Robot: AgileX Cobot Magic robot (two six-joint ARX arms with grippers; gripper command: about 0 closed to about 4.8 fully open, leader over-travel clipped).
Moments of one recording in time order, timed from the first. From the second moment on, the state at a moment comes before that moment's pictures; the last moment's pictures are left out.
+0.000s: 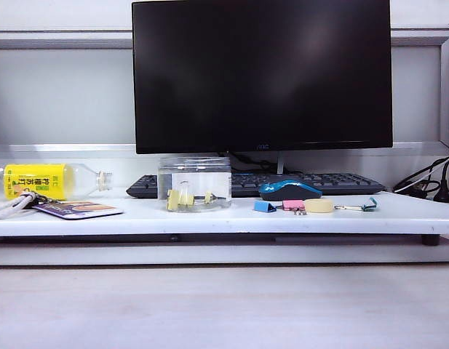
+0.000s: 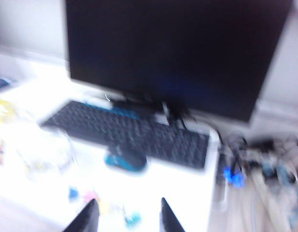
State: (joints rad) left arm -0.28 0.13 0.83 -0.60 0.14 0.05; right arm 0.15 0.23 0.73 -0.55 -0.20 -0.12
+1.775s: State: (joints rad) left arm -0.28 0.01 0.25 -0.18 0.04 -0.04; right arm 0.15 0.19 0.40 -0.31 -0.16 -0.09
